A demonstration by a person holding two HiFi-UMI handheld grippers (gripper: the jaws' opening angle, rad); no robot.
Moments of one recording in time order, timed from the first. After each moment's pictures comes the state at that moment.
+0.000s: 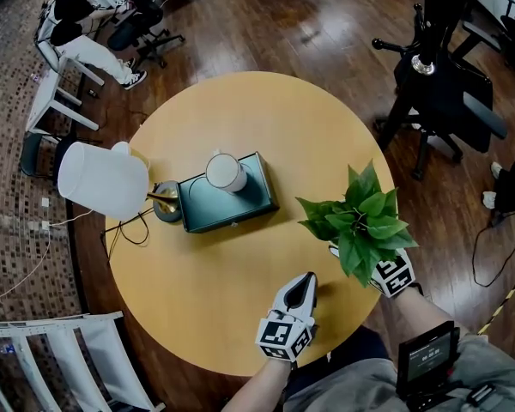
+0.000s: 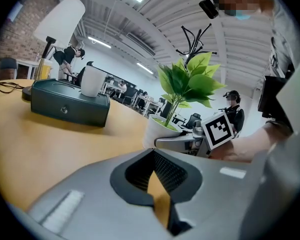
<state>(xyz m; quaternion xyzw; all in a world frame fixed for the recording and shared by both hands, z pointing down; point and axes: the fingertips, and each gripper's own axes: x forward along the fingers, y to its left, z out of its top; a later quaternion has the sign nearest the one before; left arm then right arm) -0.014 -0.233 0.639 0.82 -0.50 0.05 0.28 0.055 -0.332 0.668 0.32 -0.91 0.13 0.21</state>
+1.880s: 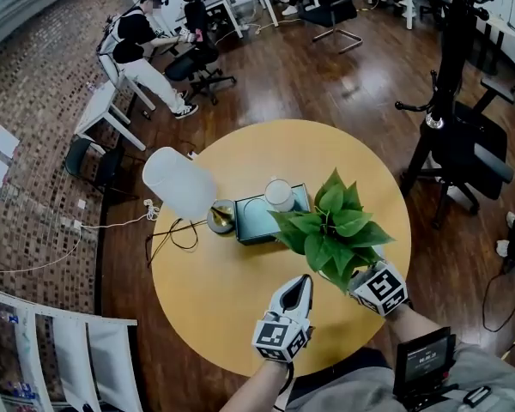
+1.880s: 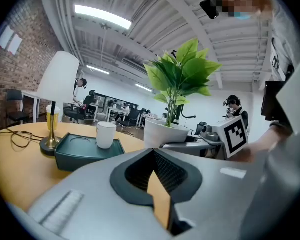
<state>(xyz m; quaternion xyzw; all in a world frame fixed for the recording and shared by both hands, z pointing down) -0.069 -0.233 0.523 0.81 -0.56 0.02 0.17 -0.028 -0.295 0.532 0.23 -0.97 0.06 0.08</state>
